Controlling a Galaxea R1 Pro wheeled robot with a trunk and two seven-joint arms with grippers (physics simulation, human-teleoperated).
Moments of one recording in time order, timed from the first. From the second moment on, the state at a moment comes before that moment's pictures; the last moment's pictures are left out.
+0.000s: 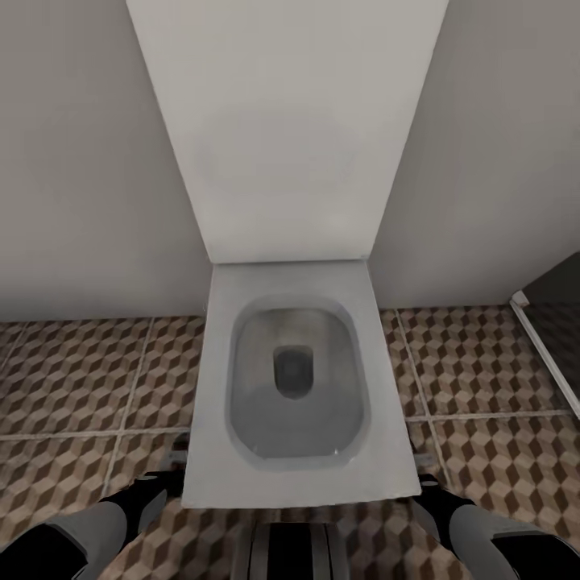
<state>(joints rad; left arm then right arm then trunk) -0.77 0.09 -0.53 -0.01 0.53 0.03 0.05 -0.77 -0.07 0.09 0.03 0.02 0.00 -0.10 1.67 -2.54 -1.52</state>
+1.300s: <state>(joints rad) -0.77 0.09 -0.53 -0.01 0.53 0.03 0.05 -0.77 -0.07 0.09 0.03 0.02 0.00 -0.10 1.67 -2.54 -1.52</state>
